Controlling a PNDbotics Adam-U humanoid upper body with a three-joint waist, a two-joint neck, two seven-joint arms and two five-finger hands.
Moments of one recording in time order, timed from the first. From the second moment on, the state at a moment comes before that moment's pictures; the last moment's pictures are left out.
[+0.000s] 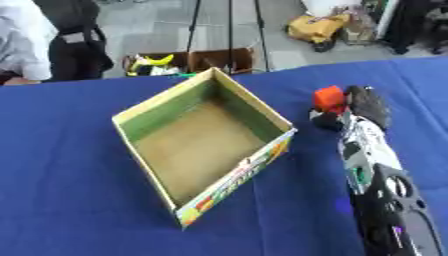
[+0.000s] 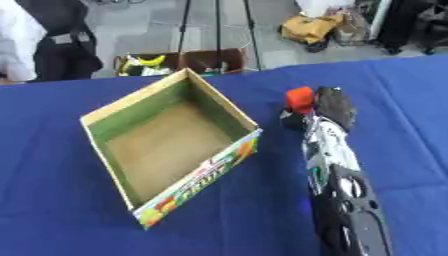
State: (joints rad) left arm -0.14 0.05 0.45 -1.98 -0.07 -0.25 -0.03; right arm -0.95 -0.12 -0.32 -1.17 1.39 0.51 0.09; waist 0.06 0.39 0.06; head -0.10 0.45
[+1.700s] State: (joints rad) left arm -0.14 0.05 0.45 -1.98 -0.07 -0.24 -0.03; right arm -0.95 -0.11 -0.27 -1.30 1.15 0.48 0.11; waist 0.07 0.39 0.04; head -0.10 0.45
